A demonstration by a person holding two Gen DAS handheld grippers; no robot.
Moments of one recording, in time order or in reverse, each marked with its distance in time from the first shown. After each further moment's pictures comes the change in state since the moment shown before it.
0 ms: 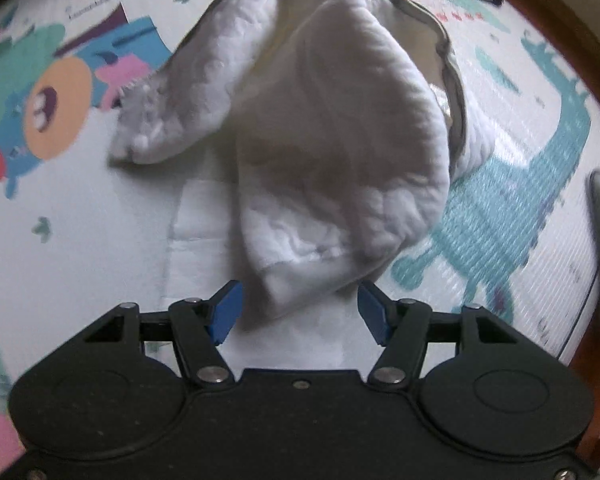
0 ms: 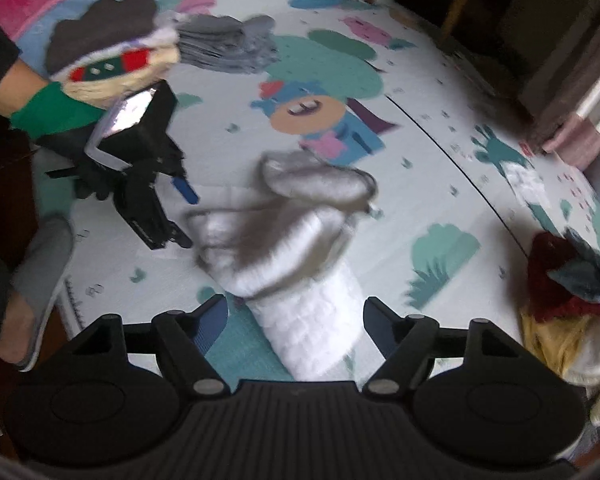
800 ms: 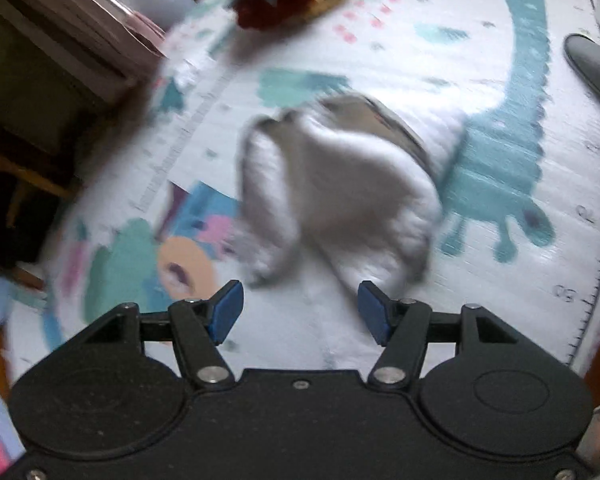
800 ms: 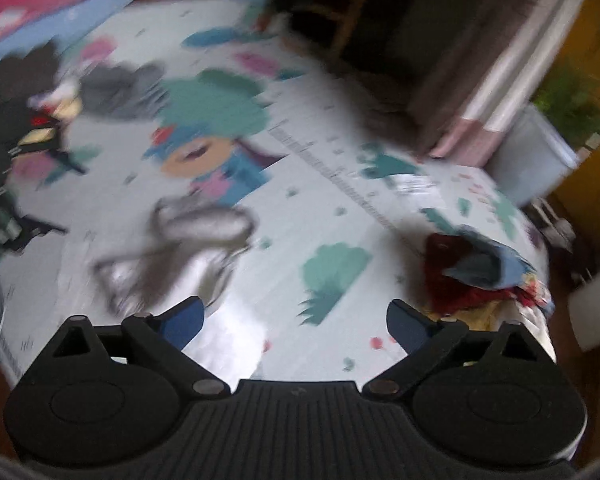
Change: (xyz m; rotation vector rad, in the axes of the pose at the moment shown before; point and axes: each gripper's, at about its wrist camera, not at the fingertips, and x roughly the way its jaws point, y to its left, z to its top) left arm -0.115 -0.061 -0.005 0.567 -0.093 0.342; right arm -0.041 -0.032 0.005 0.069 -0.095 -0.224
